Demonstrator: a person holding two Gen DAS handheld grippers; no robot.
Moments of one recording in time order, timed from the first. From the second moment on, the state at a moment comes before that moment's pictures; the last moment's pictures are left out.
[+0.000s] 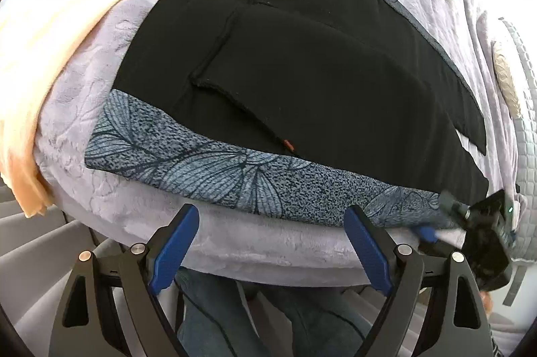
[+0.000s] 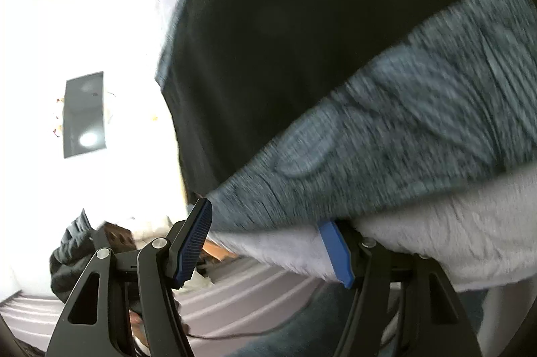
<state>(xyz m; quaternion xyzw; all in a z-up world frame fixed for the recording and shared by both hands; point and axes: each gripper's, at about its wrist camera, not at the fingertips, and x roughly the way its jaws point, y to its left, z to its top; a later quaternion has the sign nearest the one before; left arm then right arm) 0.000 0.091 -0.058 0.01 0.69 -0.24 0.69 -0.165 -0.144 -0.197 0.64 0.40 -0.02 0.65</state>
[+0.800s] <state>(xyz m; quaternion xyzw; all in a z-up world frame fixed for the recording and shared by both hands) 0.033 0.115 -0.090 -0.19 0.67 -0.13 0.71 -0.139 -0.174 -0.178 0.63 0.42 0.01 0.65</state>
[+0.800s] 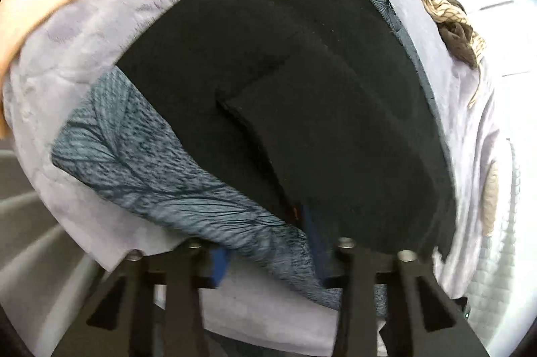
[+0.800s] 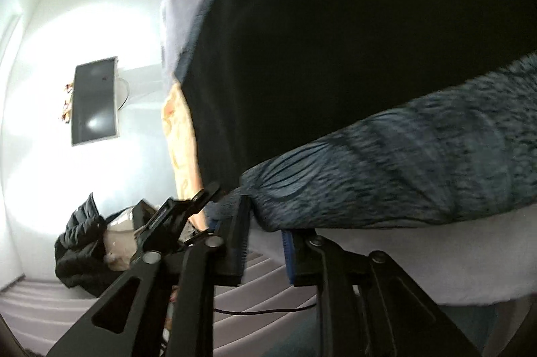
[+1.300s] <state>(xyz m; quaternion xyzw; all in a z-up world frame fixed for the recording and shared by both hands) 0.091 0.042 0.034 -0.09 0.57 -0.19 0.80 -0.059 -0.221 -0.050 0.45 0.44 0.04 0.77</state>
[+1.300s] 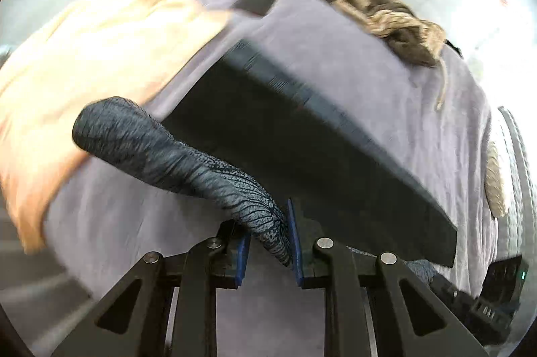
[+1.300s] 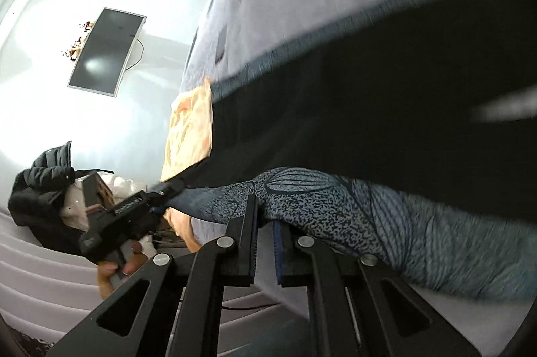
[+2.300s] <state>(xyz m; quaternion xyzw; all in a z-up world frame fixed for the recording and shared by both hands) 0.231 -0.084 -0.071 0.13 0.55 -0.22 0.79 0.122 -0.241 -0.113 0.29 0.55 -0.03 0.78</state>
